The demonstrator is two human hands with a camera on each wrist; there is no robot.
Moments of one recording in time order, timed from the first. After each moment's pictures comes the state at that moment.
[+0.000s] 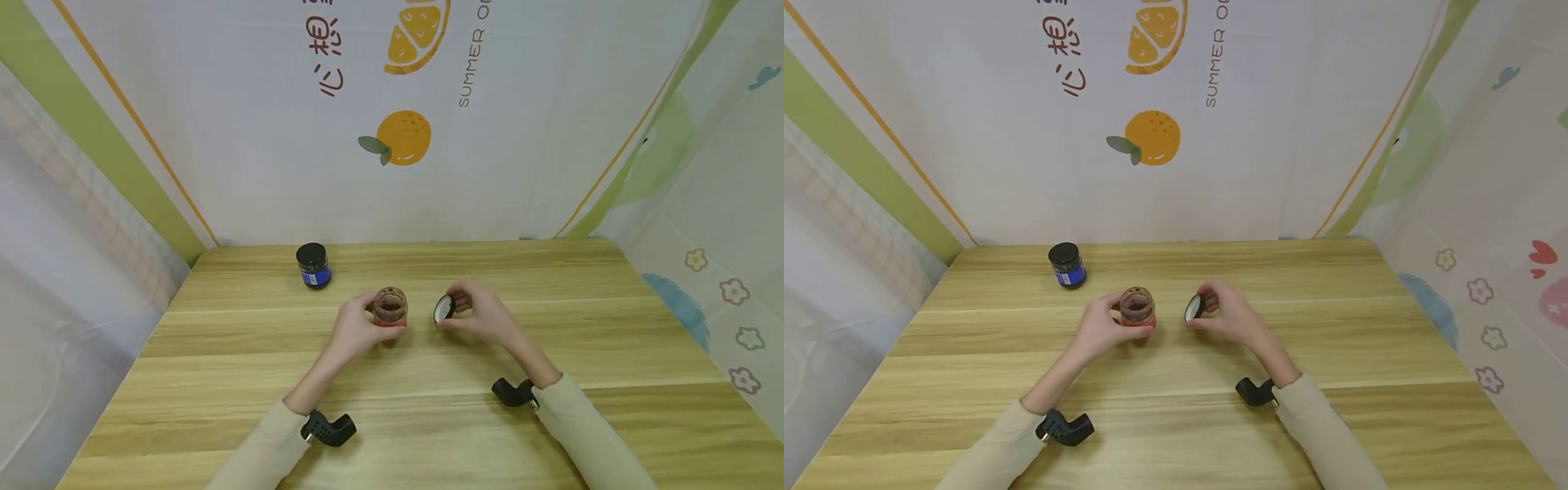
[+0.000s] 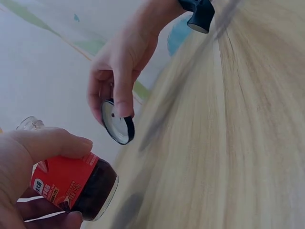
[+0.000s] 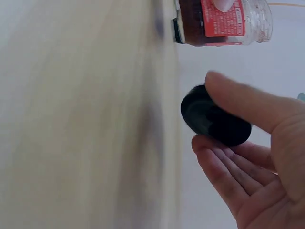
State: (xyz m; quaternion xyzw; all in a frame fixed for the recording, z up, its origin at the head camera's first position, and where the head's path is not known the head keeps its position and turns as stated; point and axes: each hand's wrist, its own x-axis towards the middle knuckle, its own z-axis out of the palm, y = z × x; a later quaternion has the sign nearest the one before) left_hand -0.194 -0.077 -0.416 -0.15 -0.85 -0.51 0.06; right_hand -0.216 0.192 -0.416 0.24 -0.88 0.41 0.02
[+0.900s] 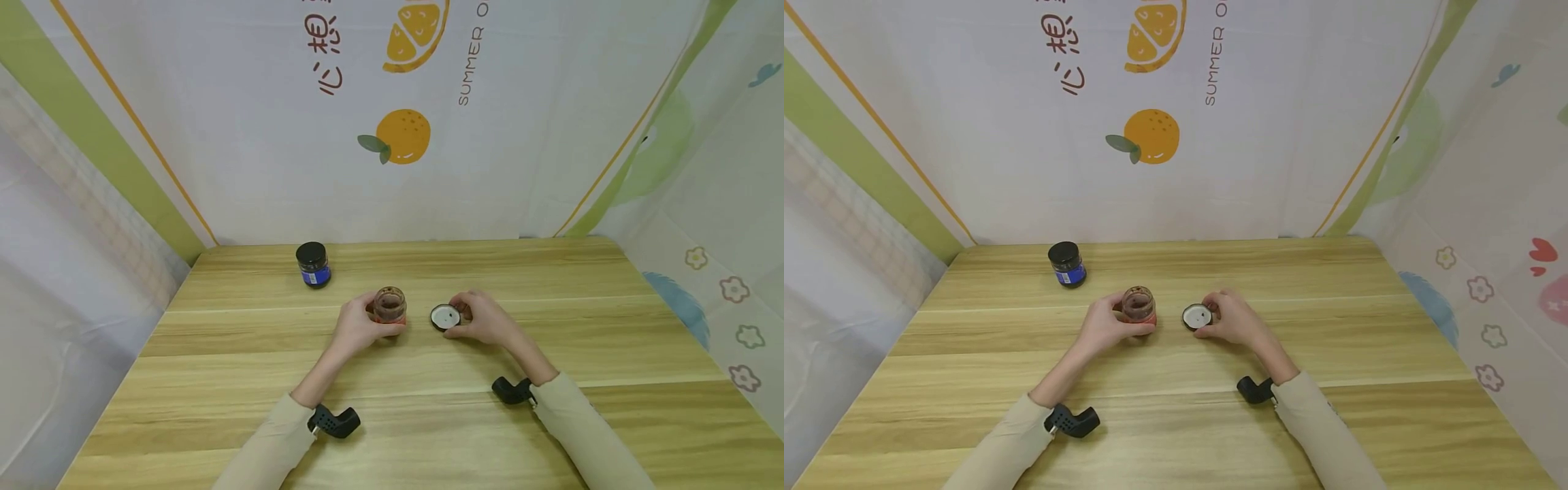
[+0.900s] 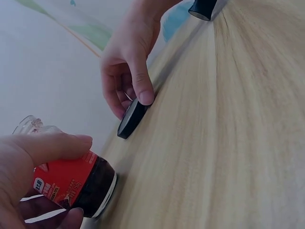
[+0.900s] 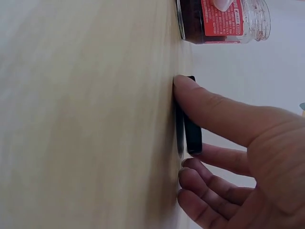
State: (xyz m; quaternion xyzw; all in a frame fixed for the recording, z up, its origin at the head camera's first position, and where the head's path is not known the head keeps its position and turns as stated) left_hand -0.204 -0.075 -0.430 -0.12 -0.85 -0.51 0.04; right_hand -0.222 0.202 -0.431 0.22 -0.92 0.31 -0.03
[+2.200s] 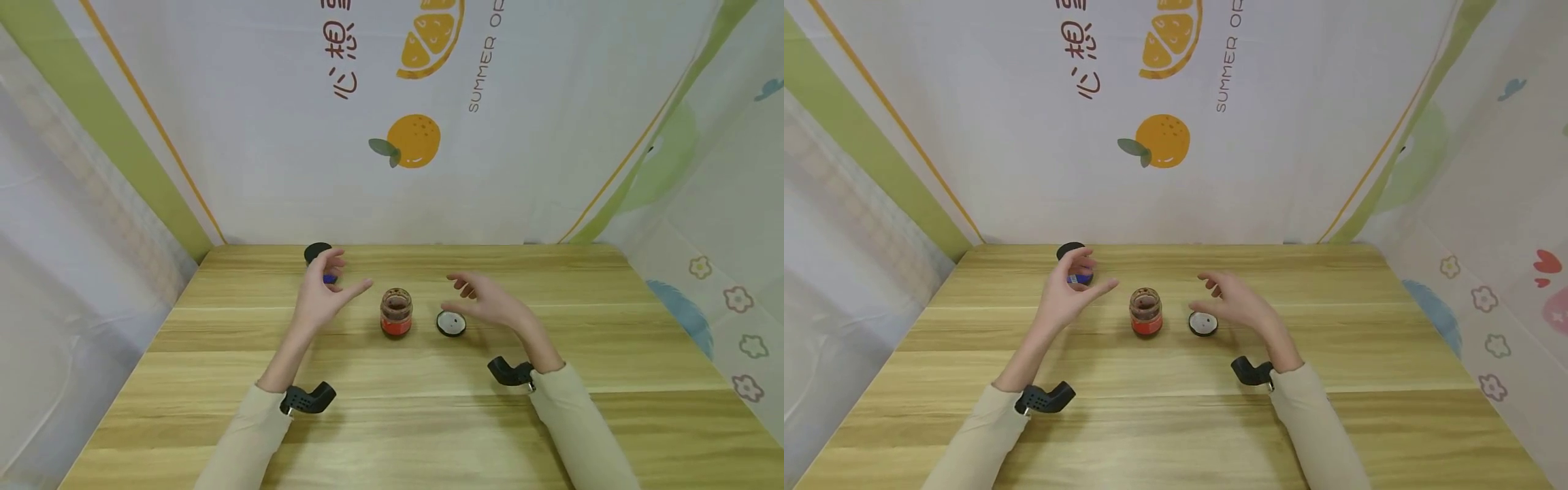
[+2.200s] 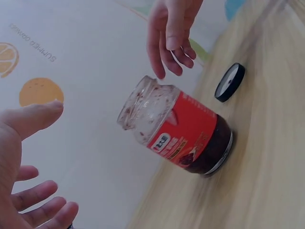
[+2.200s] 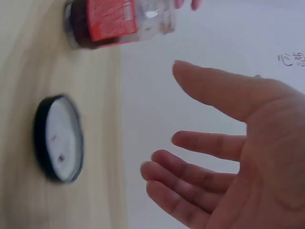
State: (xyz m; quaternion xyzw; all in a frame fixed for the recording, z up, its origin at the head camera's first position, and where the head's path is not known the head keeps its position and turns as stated) left_hand -0.216 -0.137 -0.387 -0.12 -0.81 -0.55 0.14; right_hand -0.230 0.191 -0.380 0.26 -0.91 0.33 -0.05
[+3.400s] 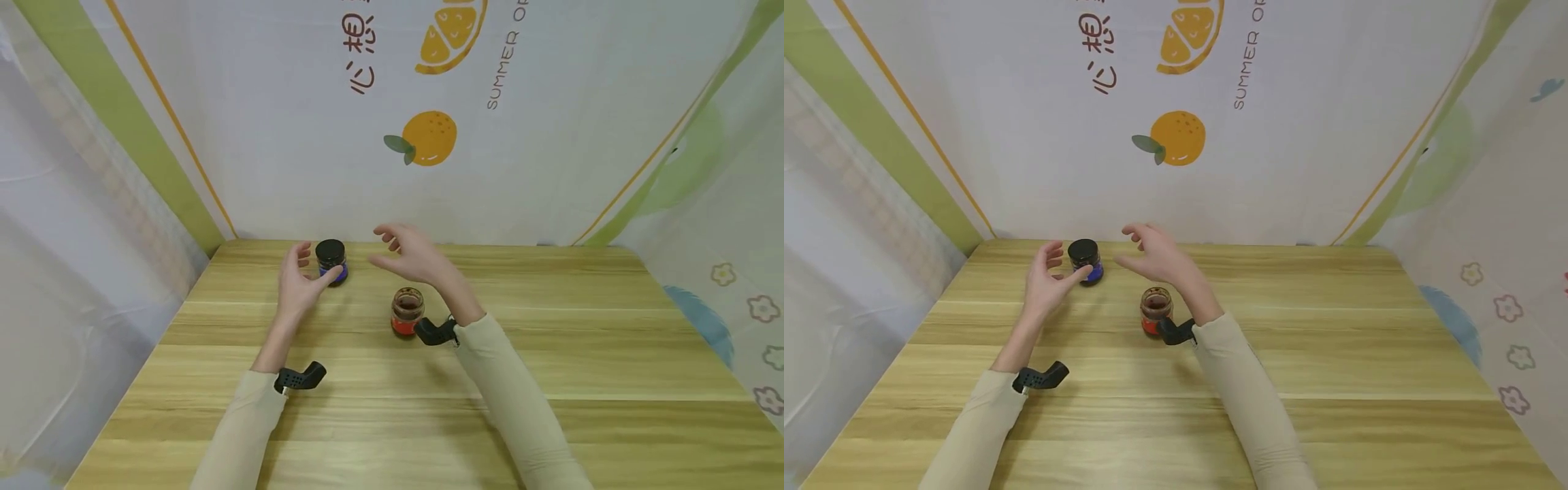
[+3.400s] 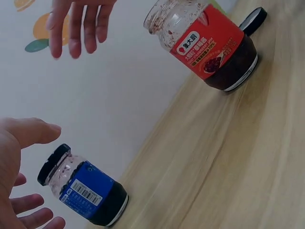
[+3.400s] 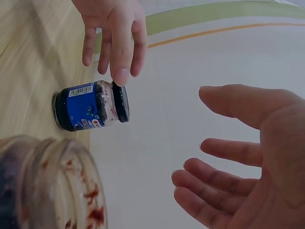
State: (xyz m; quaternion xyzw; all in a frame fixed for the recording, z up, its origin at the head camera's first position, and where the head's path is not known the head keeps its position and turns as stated) left_hand -0.243 -0.188 -0.406 -0.01 -0.81 -0.56 0.18; right_hand -0.272 0.049 -0.322 0.31 -0.90 0.32 0.00
